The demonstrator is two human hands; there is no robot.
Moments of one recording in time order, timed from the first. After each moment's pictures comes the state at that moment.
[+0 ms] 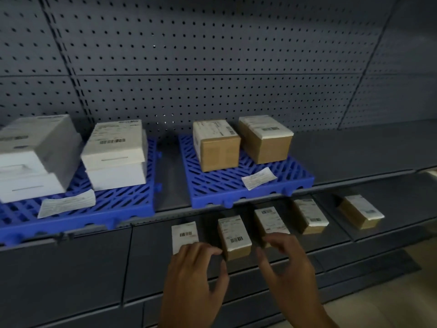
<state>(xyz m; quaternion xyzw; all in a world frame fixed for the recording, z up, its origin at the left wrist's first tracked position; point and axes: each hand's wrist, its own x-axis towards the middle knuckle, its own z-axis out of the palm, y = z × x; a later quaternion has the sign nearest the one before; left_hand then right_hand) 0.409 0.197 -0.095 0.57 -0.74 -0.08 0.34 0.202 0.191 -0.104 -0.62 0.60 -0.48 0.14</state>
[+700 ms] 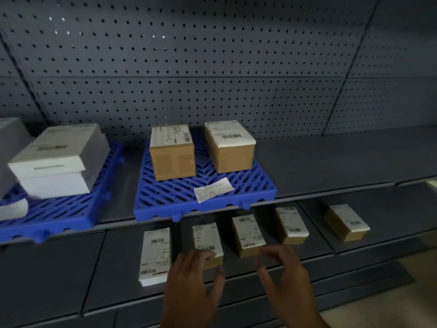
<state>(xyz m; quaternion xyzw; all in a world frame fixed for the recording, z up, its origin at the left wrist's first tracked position) 0.298 0.165 -0.116 0.61 -0.70 -0.12 0.35 0.093 0.164 -0.106 -0.59 0.66 -0.39 0.25</state>
